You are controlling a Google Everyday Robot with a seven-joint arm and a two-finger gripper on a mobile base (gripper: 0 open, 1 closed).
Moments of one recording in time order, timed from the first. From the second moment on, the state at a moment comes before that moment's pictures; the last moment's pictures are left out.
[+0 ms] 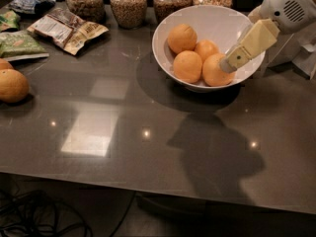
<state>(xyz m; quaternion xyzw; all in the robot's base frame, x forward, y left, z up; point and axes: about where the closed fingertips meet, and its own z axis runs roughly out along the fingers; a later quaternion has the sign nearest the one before) 0.538 -0.179 0.997 -0.47 0.82 0.11 0.30</state>
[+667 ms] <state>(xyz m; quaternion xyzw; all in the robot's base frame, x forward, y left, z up) 0.540 -0.178 0.997 -0.45 0.83 0.12 0.30</state>
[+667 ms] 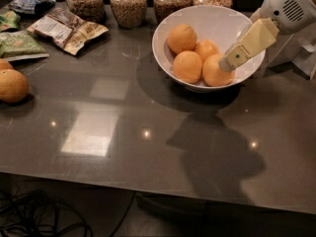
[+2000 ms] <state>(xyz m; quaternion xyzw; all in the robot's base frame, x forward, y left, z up) 0.597 -0.215 0.932 -0.33 0.90 0.03 0.29</state>
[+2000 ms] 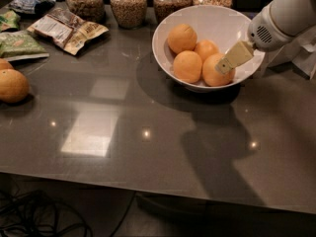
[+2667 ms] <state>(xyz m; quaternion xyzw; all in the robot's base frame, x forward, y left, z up) 0.609 -0.225 0.902 -0.31 0.91 0.05 0.28</state>
